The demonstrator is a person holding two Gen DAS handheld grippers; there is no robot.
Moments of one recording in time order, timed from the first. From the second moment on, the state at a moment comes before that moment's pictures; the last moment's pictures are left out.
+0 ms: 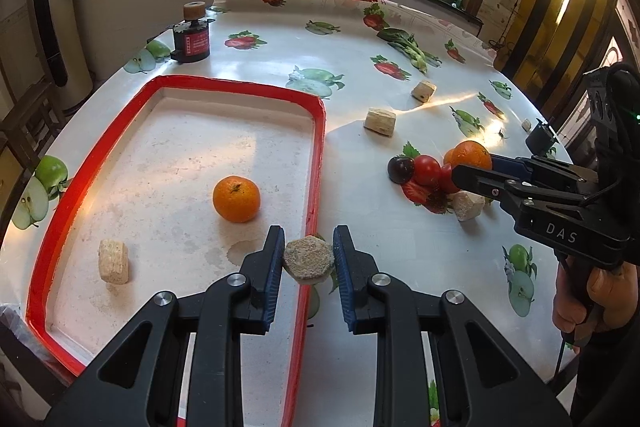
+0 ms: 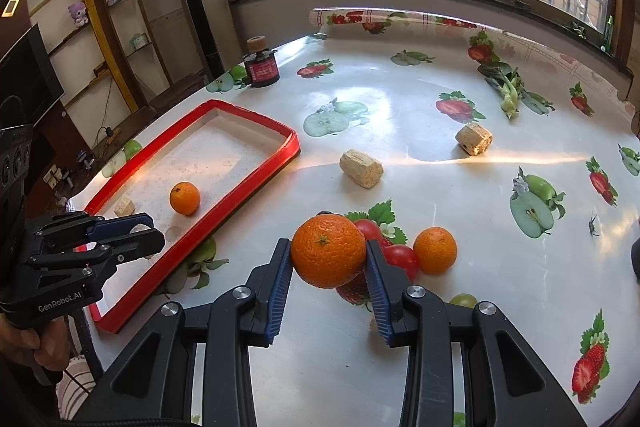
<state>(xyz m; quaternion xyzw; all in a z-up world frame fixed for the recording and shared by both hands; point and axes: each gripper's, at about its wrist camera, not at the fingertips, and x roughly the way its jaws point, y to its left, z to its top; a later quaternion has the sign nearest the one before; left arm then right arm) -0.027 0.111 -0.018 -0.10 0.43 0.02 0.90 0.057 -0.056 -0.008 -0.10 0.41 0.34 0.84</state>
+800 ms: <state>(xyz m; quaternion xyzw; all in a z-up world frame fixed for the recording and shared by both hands) -0.038 0.166 -0.022 -0.13 0.43 0.07 0.89 0.049 0.004 -0.009 -0.12 0.41 0.38 0.82</state>
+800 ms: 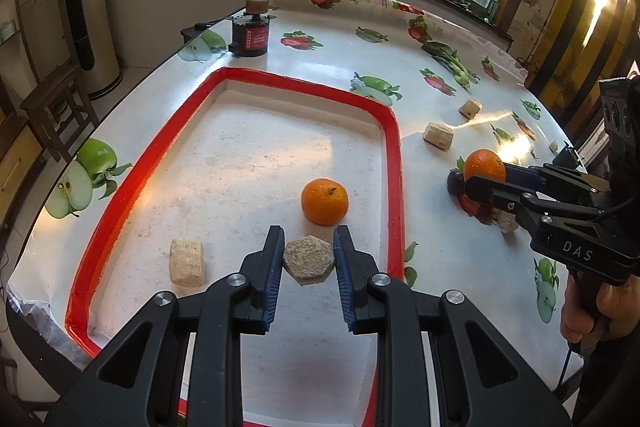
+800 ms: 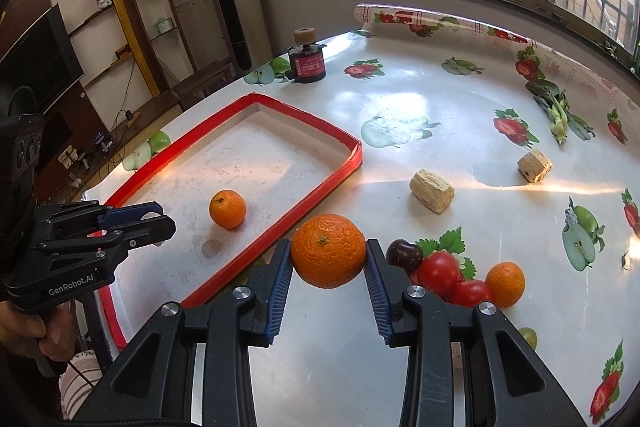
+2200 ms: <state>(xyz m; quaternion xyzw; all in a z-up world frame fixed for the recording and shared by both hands) 0.003 0.233 -0.055 -0.13 0.49 0.14 0.85 0.095 0.119 -0.056 -0.17 0.44 0.42 0.77</state>
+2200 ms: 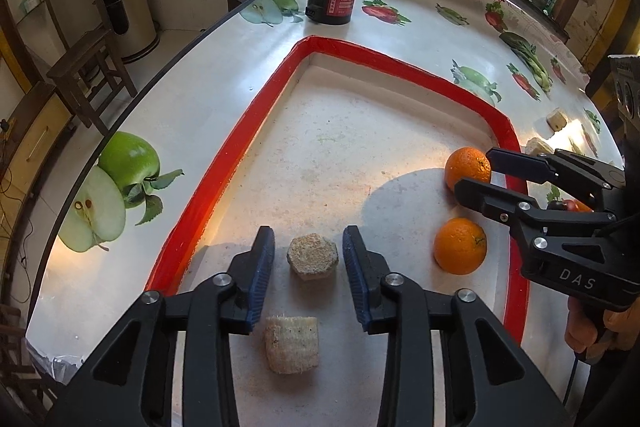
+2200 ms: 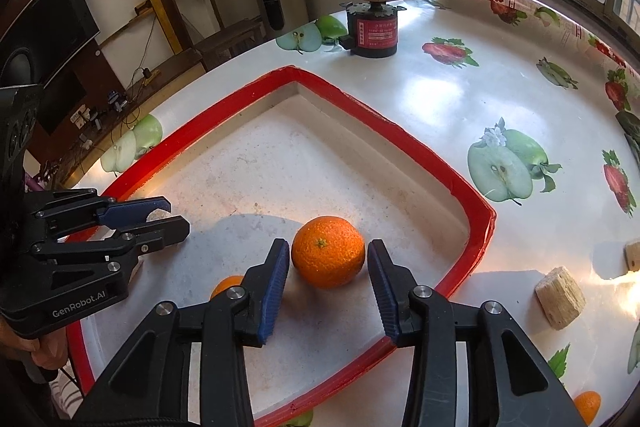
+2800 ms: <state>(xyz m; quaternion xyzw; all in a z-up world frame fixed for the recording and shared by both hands) -0.022 0.201 -0.025 -0.11 0.45 0.14 0.87 0.066 0.048 -0.016 -0.12 0.42 0.41 0.80</state>
